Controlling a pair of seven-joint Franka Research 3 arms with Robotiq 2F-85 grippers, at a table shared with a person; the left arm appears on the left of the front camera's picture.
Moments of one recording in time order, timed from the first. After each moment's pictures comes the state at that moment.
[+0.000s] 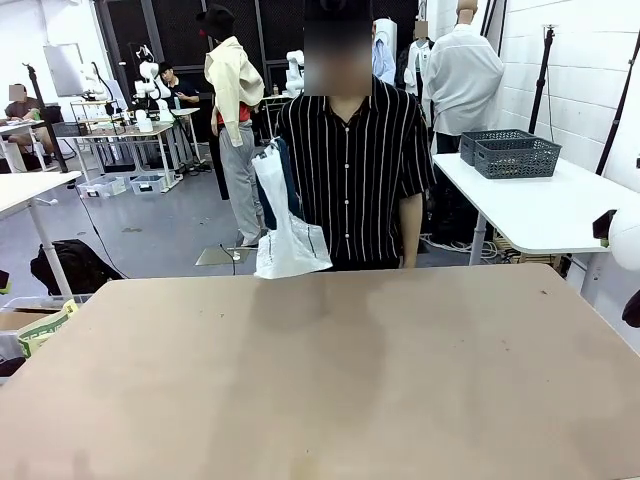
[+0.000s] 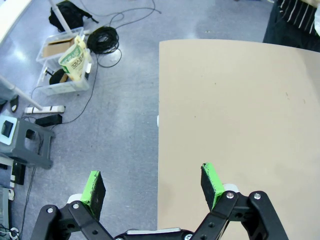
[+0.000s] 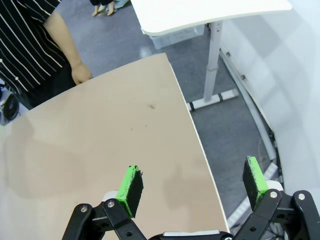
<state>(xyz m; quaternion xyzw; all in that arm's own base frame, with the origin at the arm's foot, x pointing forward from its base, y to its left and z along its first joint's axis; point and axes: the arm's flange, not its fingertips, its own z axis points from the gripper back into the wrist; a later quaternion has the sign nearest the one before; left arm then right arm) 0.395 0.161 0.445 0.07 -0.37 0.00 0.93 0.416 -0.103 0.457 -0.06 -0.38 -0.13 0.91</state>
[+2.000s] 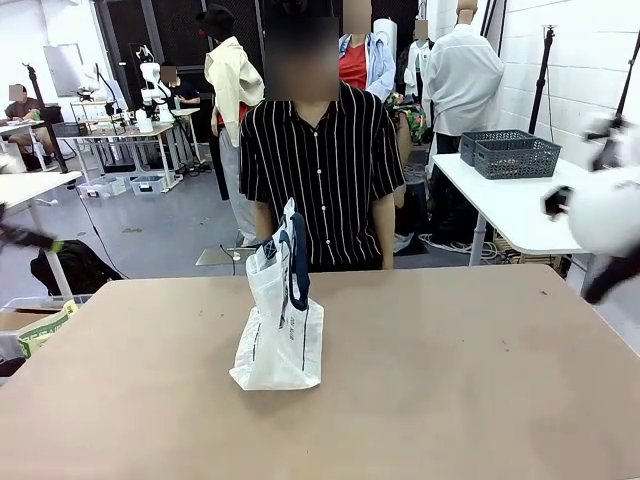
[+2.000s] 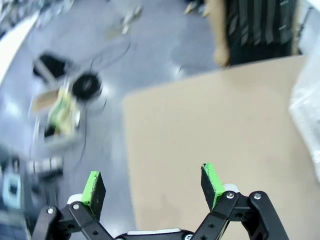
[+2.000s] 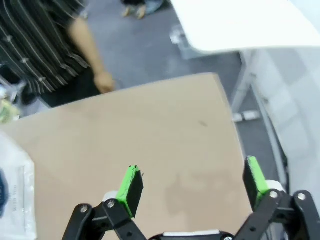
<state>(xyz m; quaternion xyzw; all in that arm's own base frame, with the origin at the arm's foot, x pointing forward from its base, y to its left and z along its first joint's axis) 0.428 0.072 0.501 0.06 -0.45 -0.13 0.88 0.443 -0.018 0.503 -0.03 -0.41 -0.04 0.91</state>
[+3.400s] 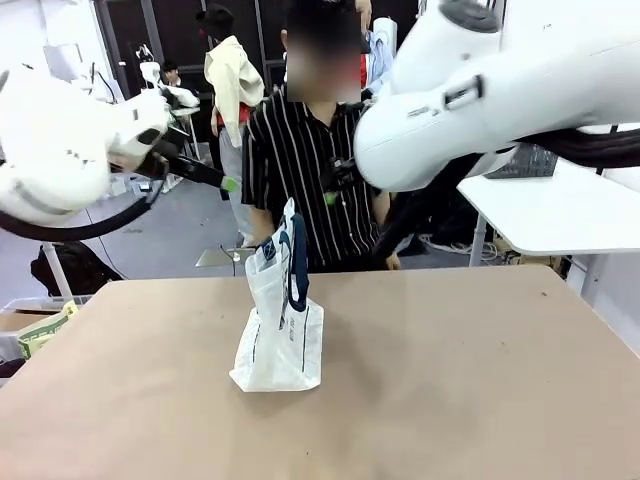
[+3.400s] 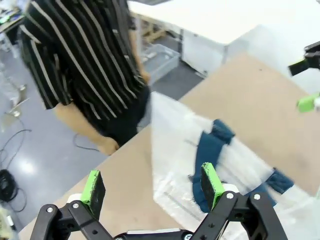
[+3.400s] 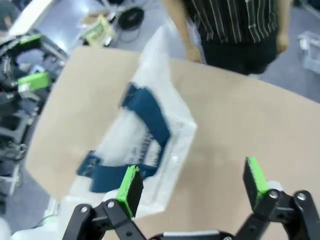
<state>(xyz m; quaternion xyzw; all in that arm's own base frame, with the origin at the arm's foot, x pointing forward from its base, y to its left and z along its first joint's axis) 0.527 -0.167 0.559 -0.14 -0.45 -0.34 0.81 0.464 0.301 0.559 0.13 -0.34 0.18 0.91</state>
